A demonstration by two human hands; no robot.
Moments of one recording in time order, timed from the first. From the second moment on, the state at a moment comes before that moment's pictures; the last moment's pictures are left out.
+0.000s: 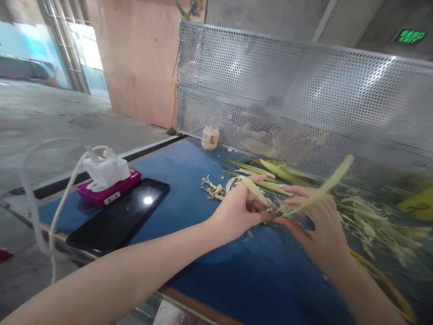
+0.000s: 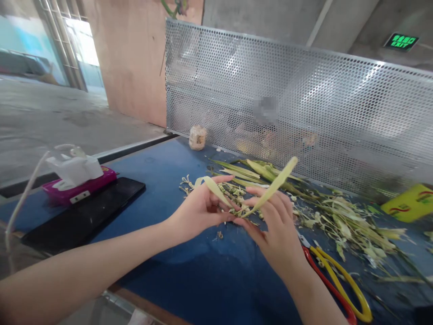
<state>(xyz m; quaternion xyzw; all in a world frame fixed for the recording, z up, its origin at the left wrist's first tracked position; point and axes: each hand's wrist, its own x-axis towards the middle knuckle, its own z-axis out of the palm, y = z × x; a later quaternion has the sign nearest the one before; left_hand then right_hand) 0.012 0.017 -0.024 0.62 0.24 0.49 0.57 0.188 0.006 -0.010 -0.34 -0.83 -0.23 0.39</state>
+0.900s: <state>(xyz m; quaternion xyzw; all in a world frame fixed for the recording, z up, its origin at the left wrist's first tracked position) 0.007 0.026 -0.025 0.61 0.35 0.51 0.49 0.191 -0.001 -0.007 -0.38 -0.86 -0.10 0.32</state>
